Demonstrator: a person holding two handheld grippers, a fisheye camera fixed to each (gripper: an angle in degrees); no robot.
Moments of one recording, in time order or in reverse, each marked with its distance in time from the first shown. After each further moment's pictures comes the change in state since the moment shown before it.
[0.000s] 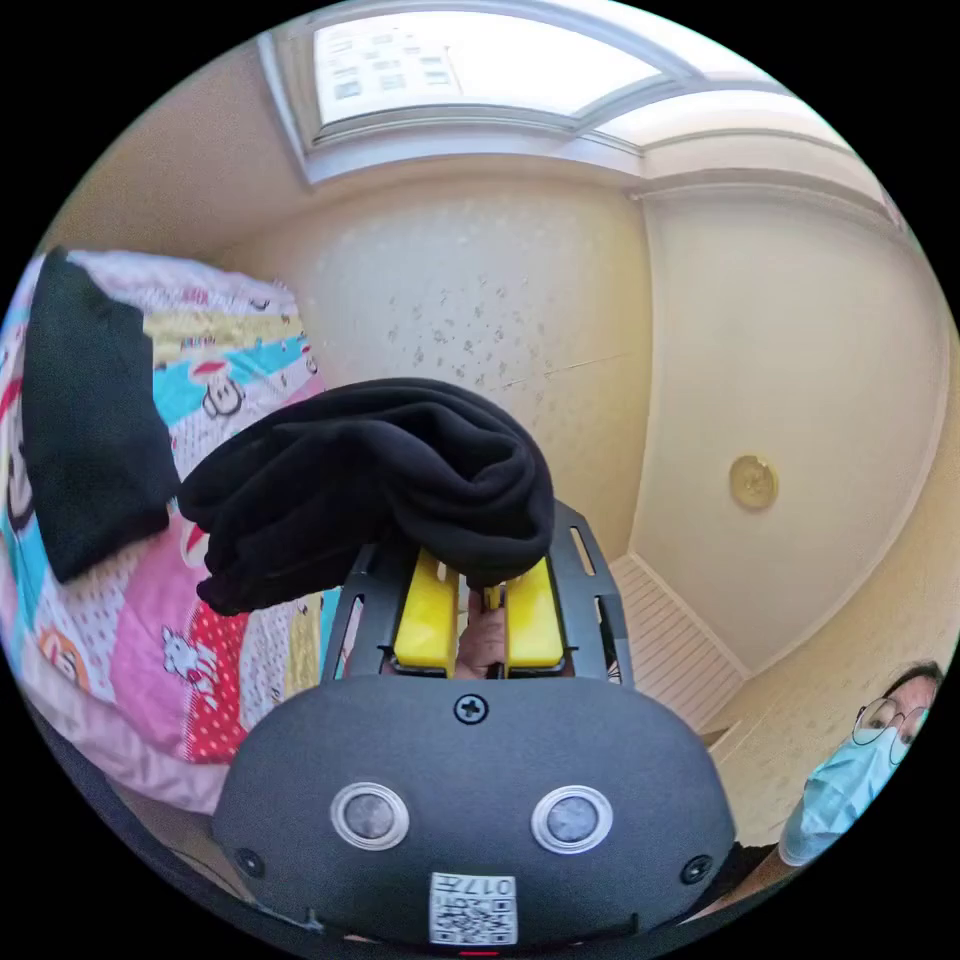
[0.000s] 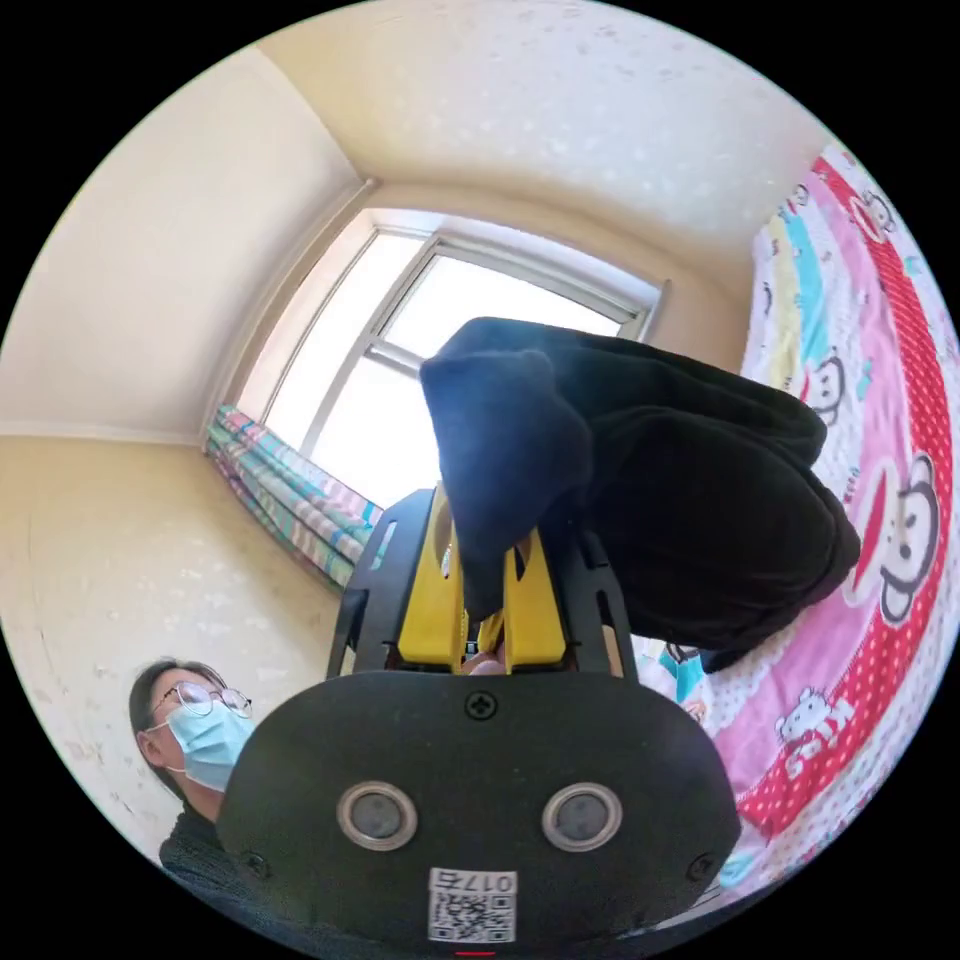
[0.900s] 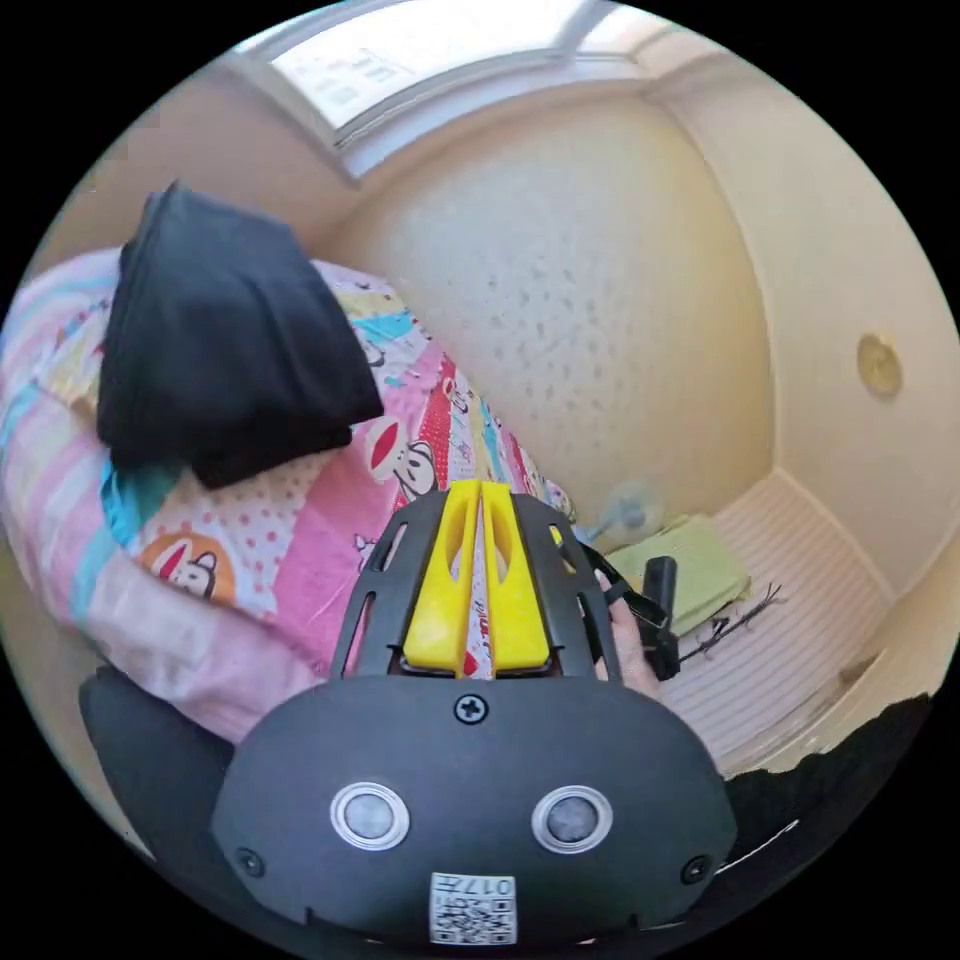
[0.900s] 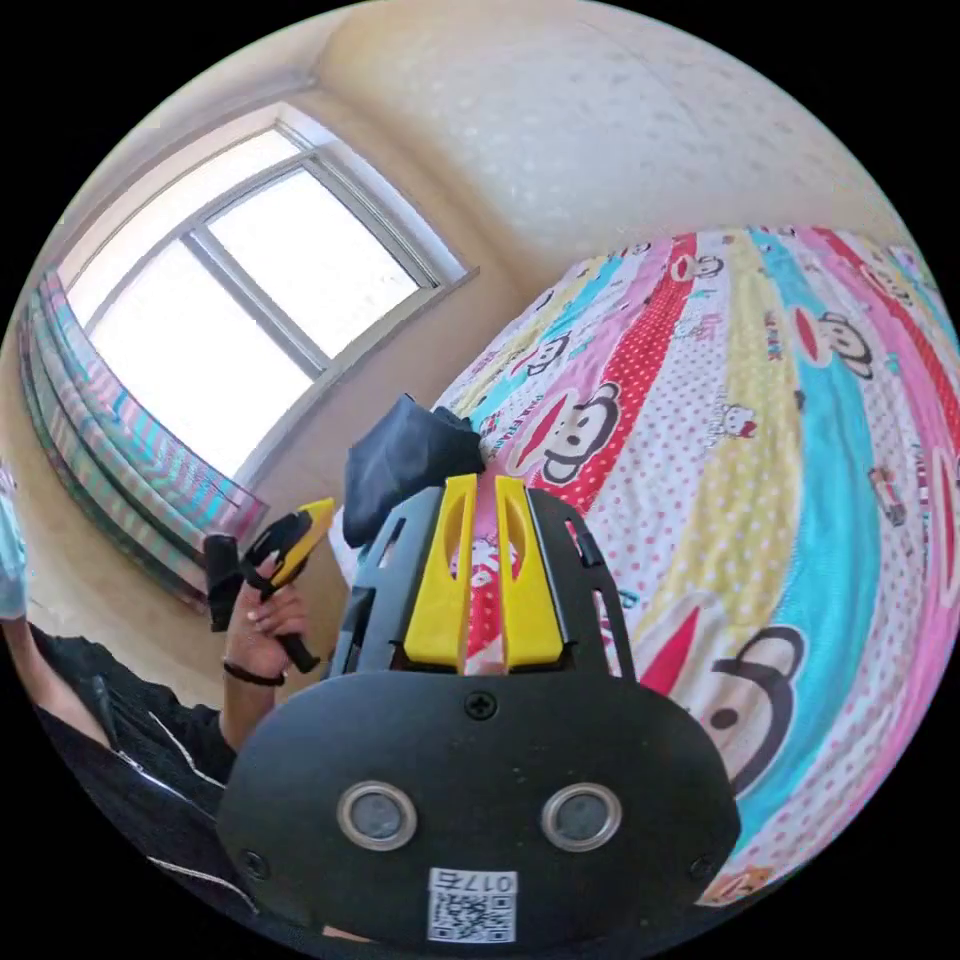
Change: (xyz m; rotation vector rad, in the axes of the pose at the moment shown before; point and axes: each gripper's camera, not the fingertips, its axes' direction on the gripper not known) left arm -0.064 0.200 0.080 -0.244 -0.397 0.230; right arm 0.058 0.158 -0.057 -0.083 0.901 -0.127
